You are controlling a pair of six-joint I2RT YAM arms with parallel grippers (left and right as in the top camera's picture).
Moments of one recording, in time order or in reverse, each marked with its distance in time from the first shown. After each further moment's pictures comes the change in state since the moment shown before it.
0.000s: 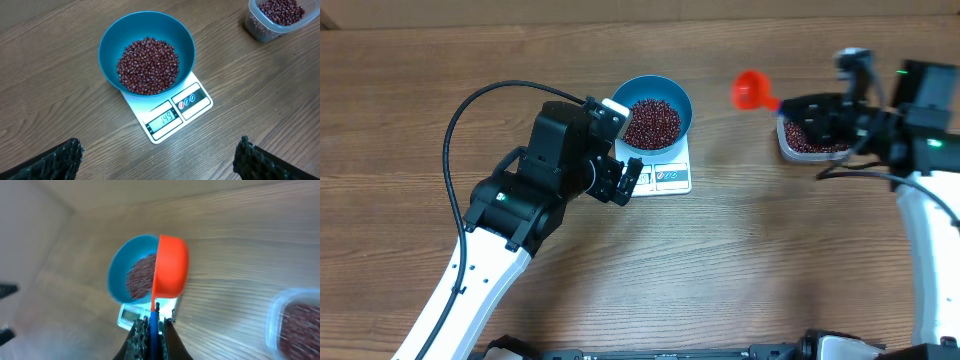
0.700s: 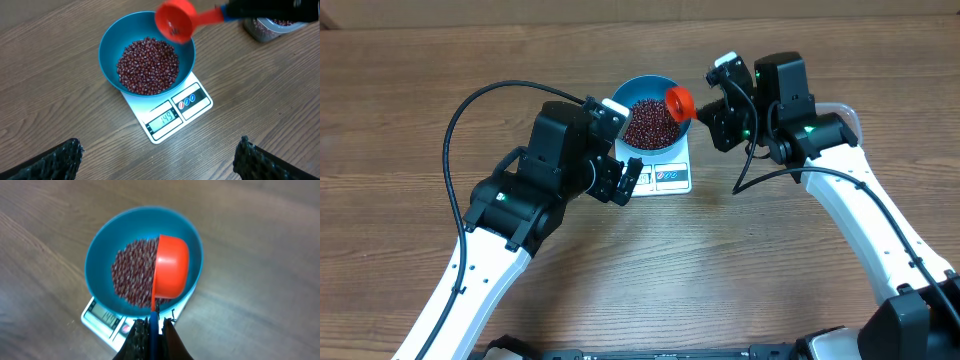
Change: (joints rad) left arm 0.000 0.000 0.000 0.000 0.000 0.000; right arm 0.415 0.173 0.000 0.201 0.403 -0.123
